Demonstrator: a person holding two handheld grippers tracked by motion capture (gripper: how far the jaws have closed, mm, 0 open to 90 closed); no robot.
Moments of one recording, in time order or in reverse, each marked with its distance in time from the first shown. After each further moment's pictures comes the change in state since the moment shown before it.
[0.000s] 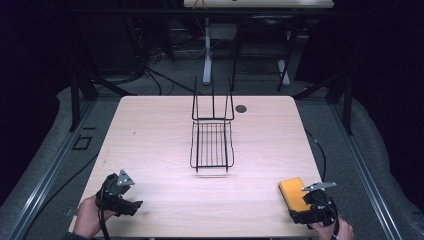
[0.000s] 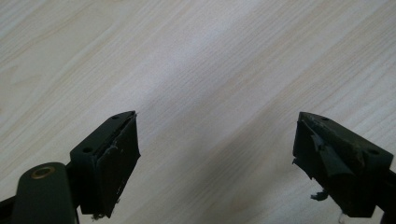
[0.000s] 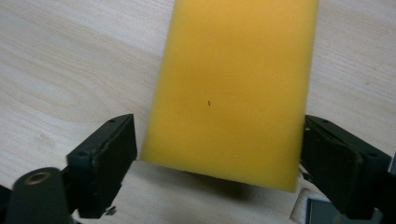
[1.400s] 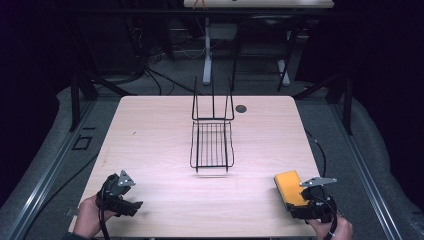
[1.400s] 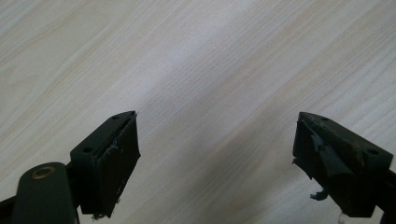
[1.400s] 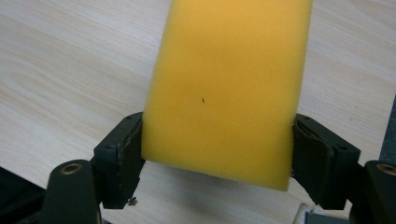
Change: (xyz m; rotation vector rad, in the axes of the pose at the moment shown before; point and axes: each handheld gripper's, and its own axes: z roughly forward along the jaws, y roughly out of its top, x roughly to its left) left arm -0.001 0.000 0.001 0.011 -0.002 0.011; right arm 0.016 0.019 -0.025 -0.083 0.010 -0.017
